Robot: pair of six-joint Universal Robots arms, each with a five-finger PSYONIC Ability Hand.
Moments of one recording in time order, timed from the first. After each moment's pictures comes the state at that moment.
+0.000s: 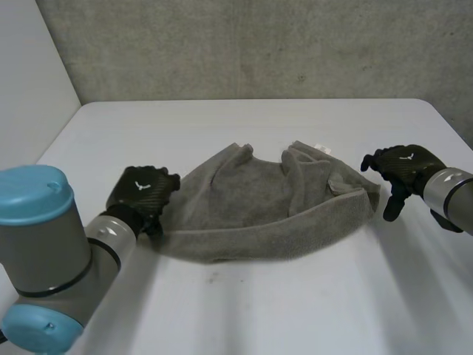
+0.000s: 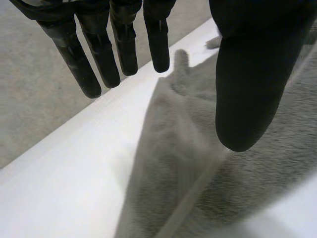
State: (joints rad) left arm 4.25 -1.86 -1.76 3.35 -1.58 3.46; right arm 1.66 -1.13 1.44 0.15 1.29 2.64; left_hand 0.45 0.45 0.45 0.44 0.27; right_hand 0.32 0.29 0.28 0.29 0.11
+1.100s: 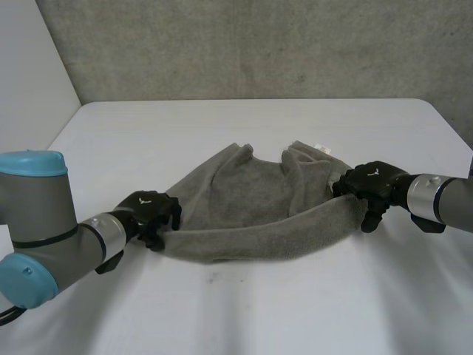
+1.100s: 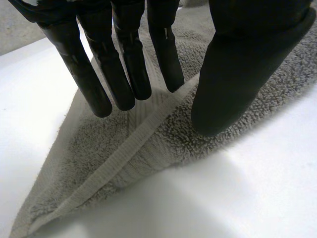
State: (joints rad) left arm 4.44 -2.09 -1.60 3.13 -1.25 3.46; right arm 1.66 -0.95 1.25 0.39 1.04 2.44; left_hand 0.78 0.78 0.78 0.78 0.60; right_hand 0.61 0.53 0.53 0.53 0.35
